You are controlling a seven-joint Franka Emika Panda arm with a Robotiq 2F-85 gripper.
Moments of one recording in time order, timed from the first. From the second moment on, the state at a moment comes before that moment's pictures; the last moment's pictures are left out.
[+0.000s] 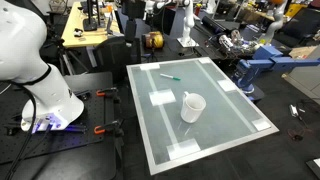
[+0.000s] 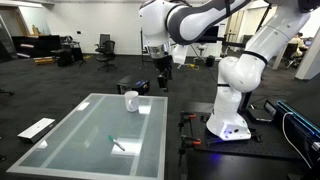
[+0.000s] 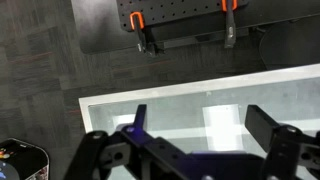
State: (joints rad) arm -0.01 -0.56 0.22 -2.60 -0.07 1.81 0.36
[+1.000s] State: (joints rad) arm 0.03 -0.55 0.22 -2.60 -0.06 1.92 0.36
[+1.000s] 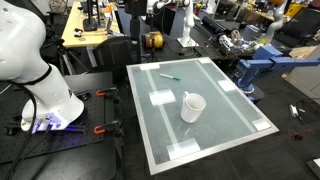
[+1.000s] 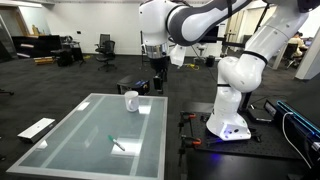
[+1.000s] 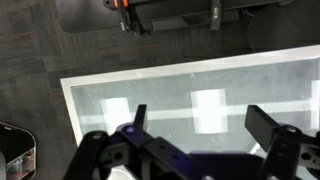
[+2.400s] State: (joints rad) arm 0.08 -0.01 0.30 -2.44 -0.07 2.50 0.89
